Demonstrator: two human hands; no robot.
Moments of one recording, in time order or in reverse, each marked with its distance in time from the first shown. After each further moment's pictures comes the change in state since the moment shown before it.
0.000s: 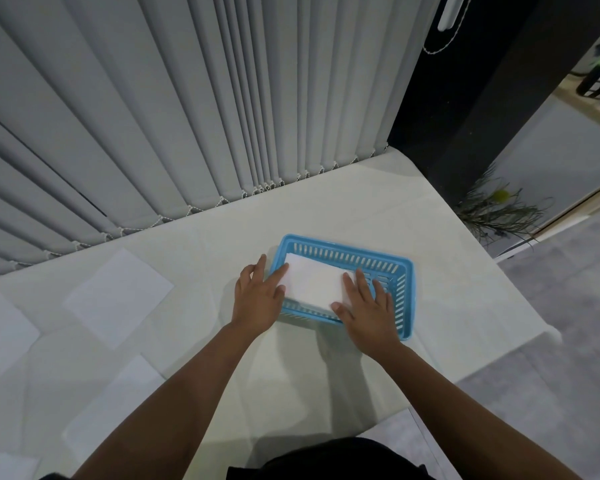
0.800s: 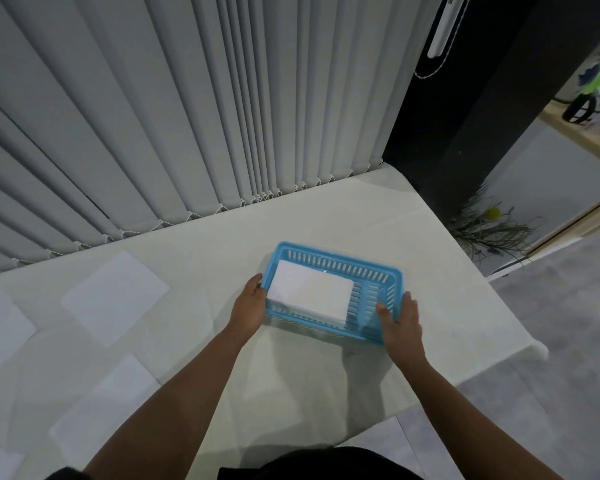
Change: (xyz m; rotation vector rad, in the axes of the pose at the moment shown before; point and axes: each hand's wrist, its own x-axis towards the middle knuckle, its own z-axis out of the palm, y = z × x) left_hand -0.005 0.009 -0.001 -0.814 -0.077 -0.387; right_hand -0.021 0.054 -0.022 0.719 0.164 0.333
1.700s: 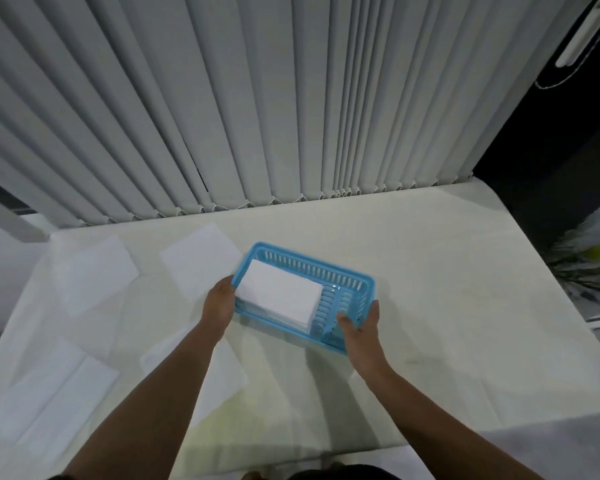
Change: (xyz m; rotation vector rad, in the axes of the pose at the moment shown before) left_hand -0.044 -0.071 -0.143 -0.171 0.372 -0.167; right_hand -0.071 -0.065 0.138 0.328 -0.340 -0.054
